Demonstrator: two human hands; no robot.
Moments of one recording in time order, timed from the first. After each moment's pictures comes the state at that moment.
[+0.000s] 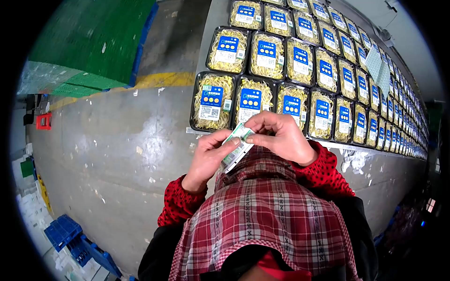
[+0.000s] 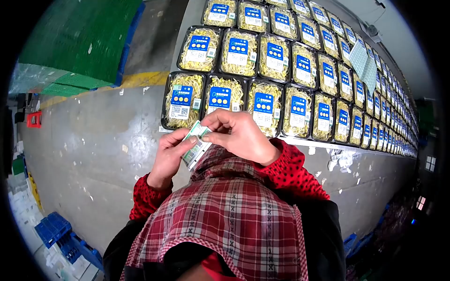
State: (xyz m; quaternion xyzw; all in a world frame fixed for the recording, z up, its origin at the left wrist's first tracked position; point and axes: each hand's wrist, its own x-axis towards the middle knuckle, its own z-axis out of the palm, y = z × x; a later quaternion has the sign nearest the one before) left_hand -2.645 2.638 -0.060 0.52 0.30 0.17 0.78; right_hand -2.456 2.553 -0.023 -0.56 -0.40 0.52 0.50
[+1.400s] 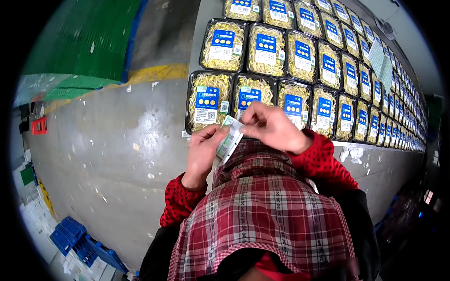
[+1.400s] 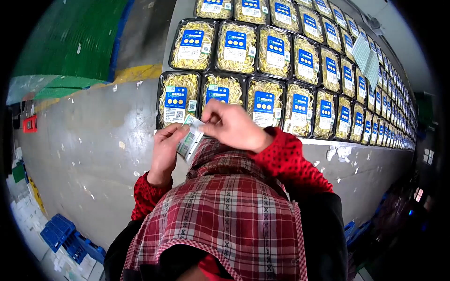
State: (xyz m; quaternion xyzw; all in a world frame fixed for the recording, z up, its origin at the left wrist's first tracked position) left_hand -2.628 2.665 -0.085 0.48 0.43 0.16 0.75; right_hand -2.434 2.585 -0.064 -0.62 -0.49 0.46 0.42
